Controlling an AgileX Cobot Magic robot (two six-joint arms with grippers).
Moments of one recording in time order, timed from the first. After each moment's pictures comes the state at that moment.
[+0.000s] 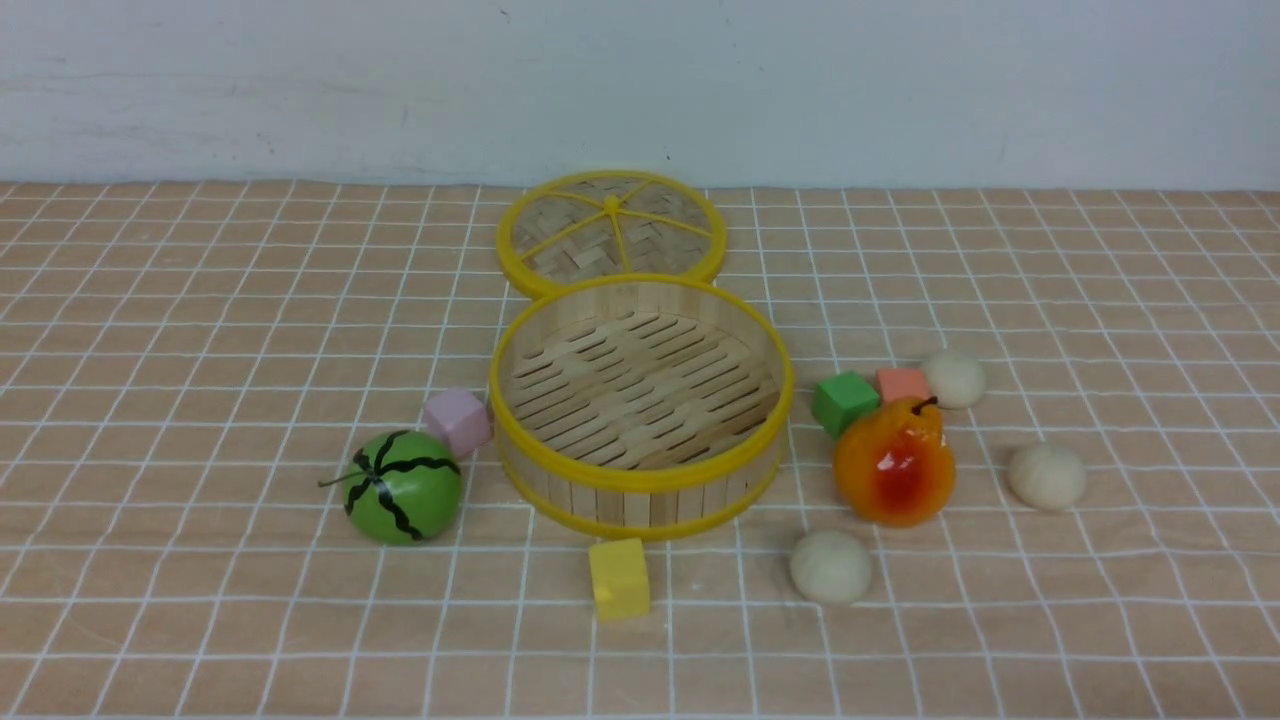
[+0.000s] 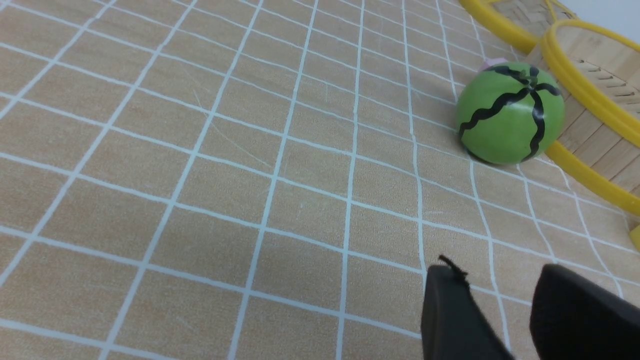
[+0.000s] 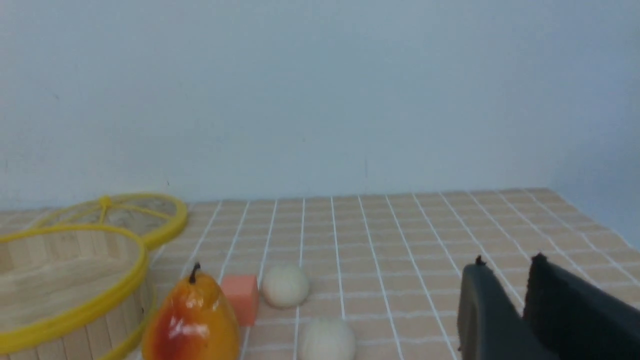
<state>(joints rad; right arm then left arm) -0.06 -0.01 0.03 -0.06 -0.11 0.11 -0.13 -0.01 0.03 0.16 0.38 -0.55</state>
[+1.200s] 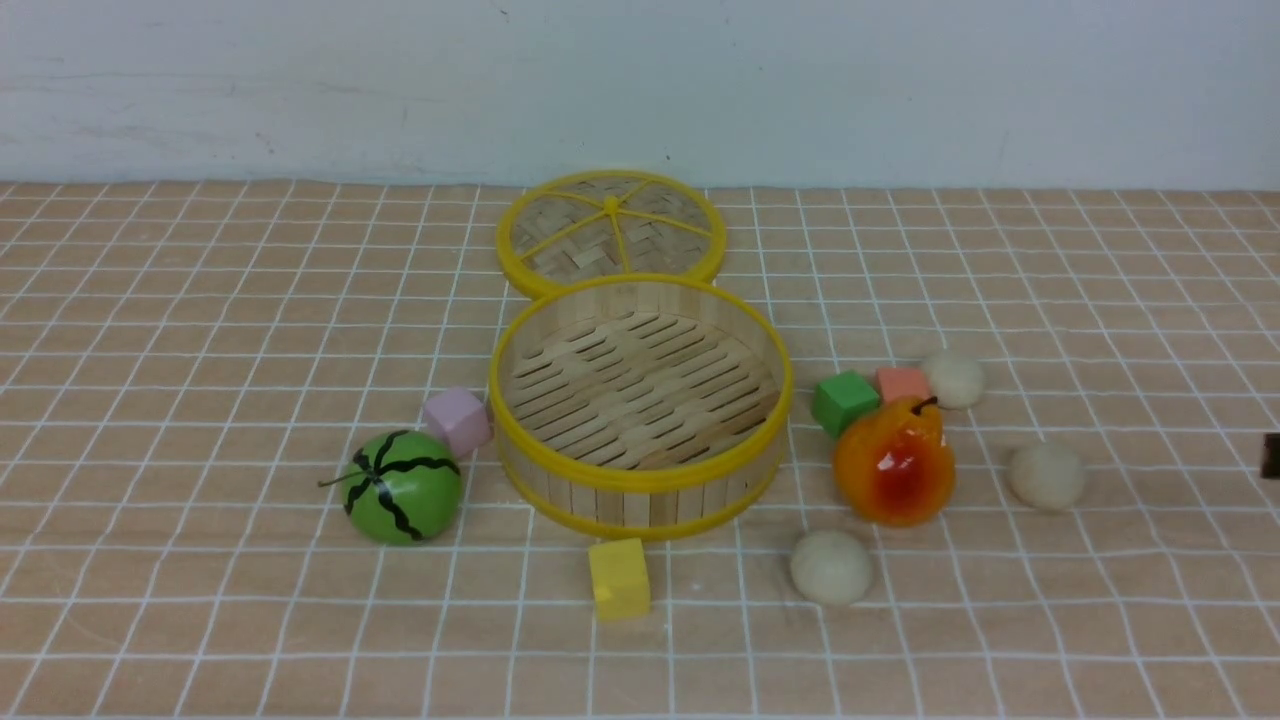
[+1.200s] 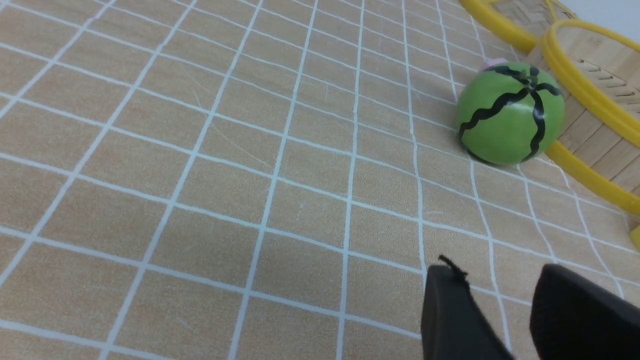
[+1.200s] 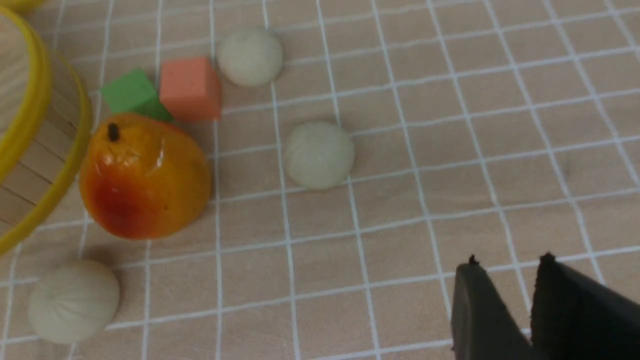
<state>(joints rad) -0.06 1.13 -0.76 0.09 0.50 0.07 -0.13 -0.01 0.03 0.16 0.38 -0.55</state>
